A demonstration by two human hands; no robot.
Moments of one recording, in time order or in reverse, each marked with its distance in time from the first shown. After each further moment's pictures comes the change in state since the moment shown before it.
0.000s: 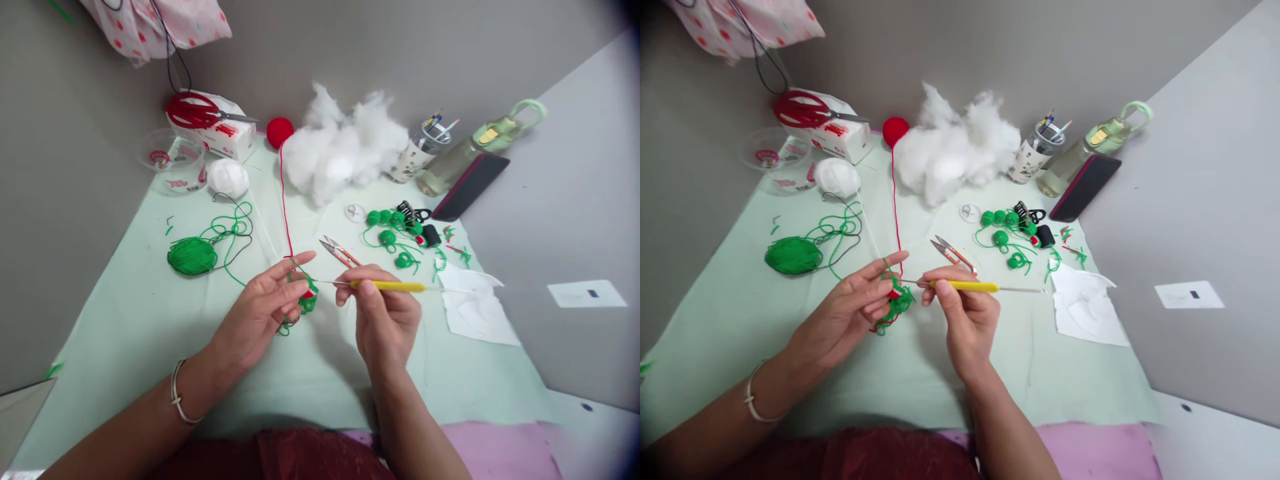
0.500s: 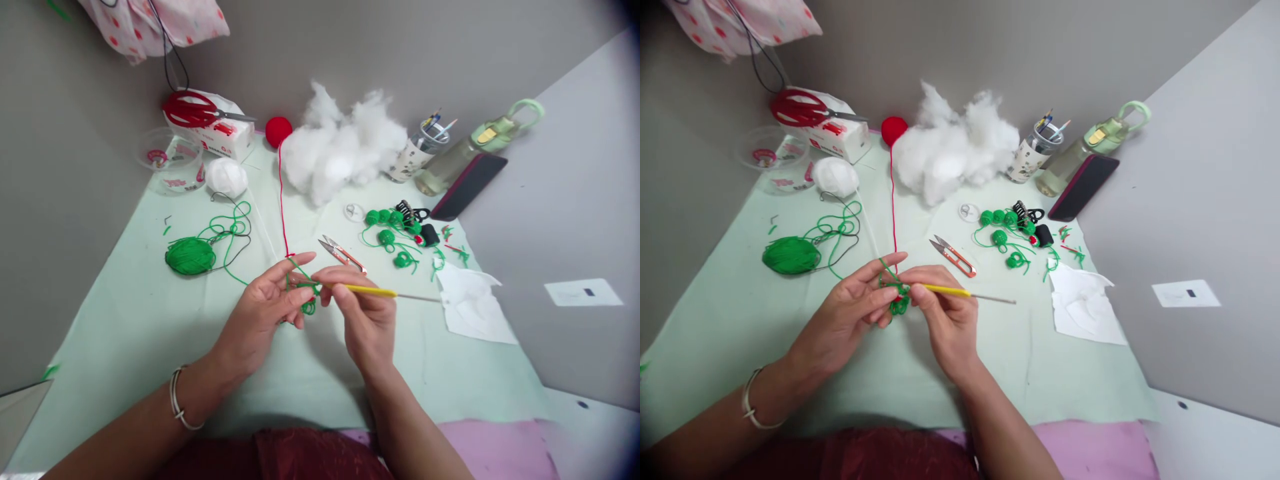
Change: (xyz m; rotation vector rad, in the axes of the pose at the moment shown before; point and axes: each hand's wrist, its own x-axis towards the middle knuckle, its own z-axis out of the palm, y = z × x) left_hand -0.002 0.003 0.005 0.084 0.045 0.074; right_hand 0.004 -0.002 0.005 0.112 -0.073 0.133
